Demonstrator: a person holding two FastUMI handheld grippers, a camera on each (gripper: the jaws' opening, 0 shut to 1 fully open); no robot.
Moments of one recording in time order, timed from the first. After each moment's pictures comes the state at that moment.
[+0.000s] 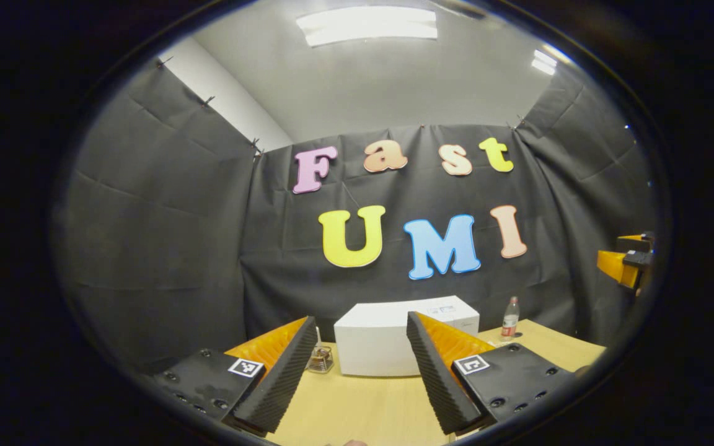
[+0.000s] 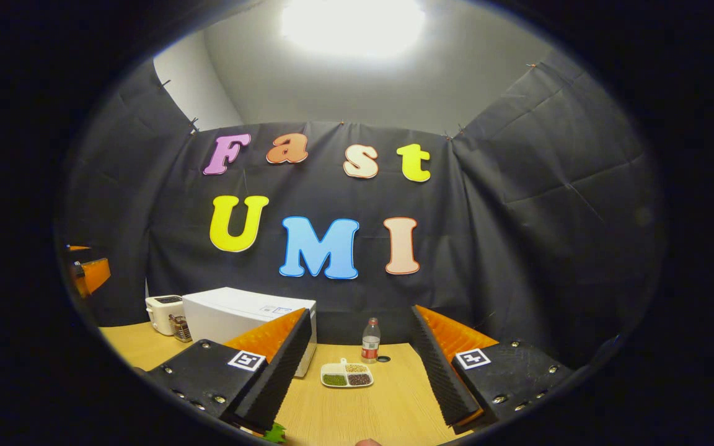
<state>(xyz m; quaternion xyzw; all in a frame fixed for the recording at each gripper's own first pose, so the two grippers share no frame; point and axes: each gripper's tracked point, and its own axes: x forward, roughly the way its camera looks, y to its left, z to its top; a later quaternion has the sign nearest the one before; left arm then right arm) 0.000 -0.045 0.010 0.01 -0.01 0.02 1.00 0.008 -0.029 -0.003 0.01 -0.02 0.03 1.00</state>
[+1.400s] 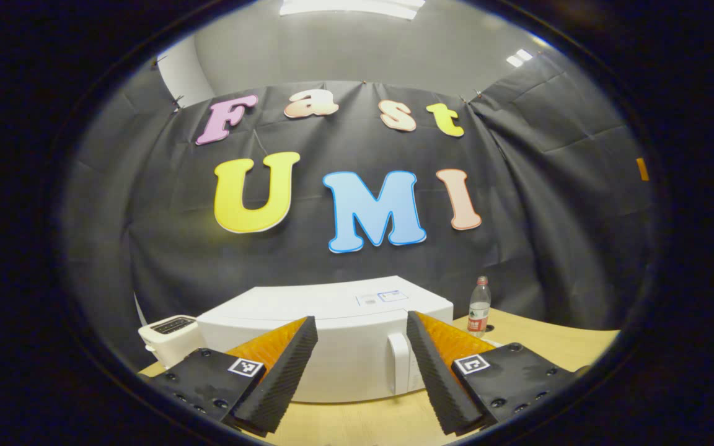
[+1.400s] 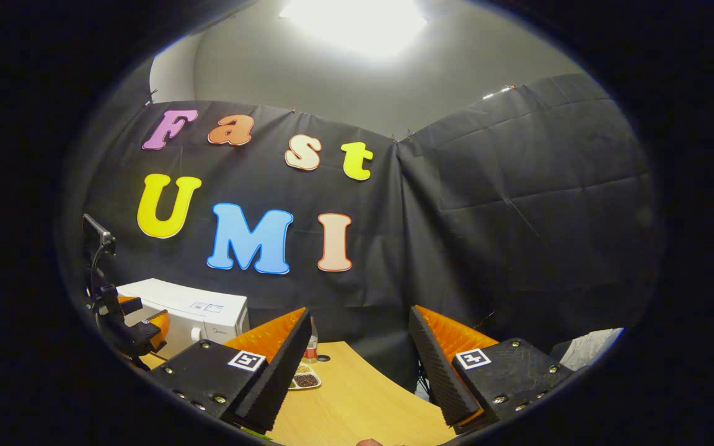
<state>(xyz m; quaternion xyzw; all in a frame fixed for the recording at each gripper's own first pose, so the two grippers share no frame) 0.266 -0.207 -0.154 -0.01 0.04 -0.18 0.98 0.019 -0.055 -0.002 -0.03 0.01 -0.18 0.98</state>
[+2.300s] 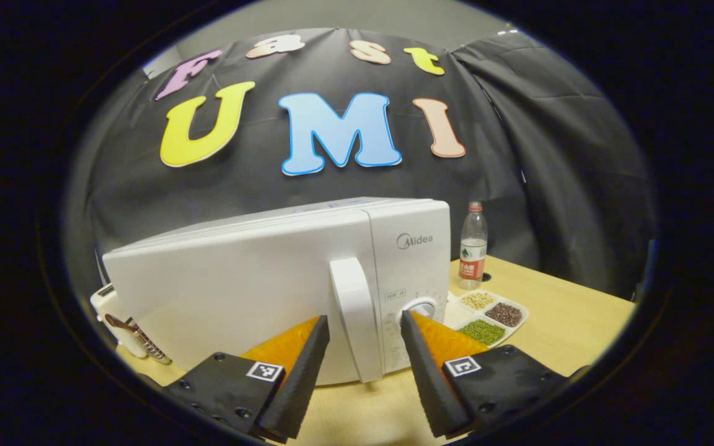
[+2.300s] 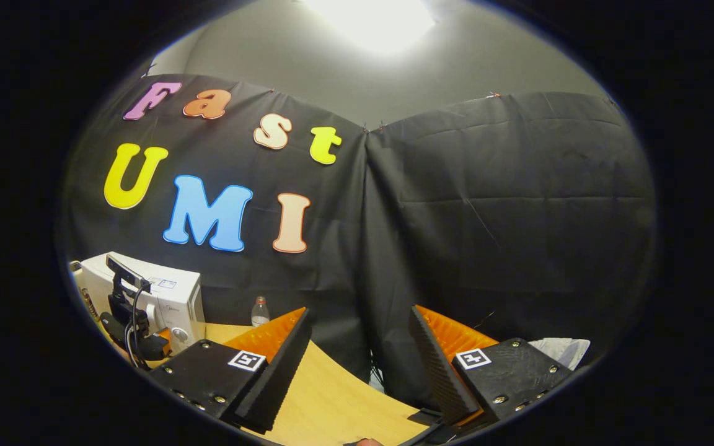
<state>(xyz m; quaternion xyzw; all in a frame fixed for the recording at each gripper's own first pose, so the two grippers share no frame) 0.318 -0.297 -0.300 0.02 0.16 -0.23 0.96 -0.012 -0.088 -0.012 -0.07 0.05 -0.27 0.96</state>
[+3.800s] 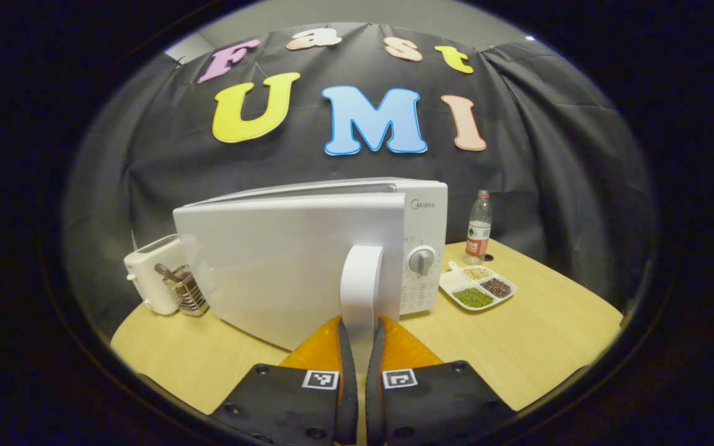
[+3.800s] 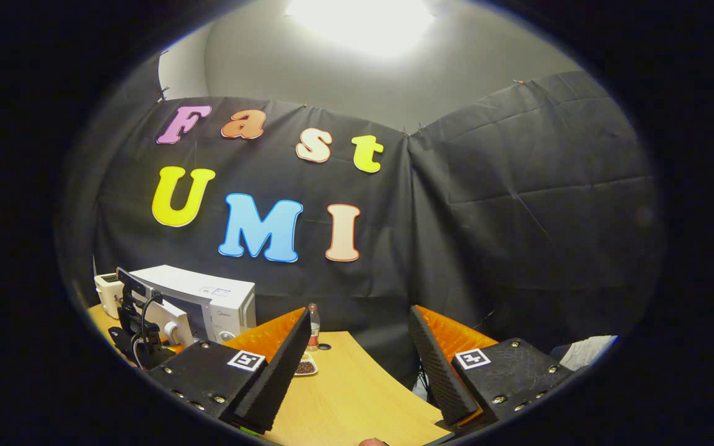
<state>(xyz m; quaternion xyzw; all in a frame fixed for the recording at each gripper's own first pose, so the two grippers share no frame) 0.192 -0.213 -0.289 -0.01 0.22 -0.14 0.97 -0.006 -0.065 -0.017 -0.03 0.03 -0.11 0.99</state>
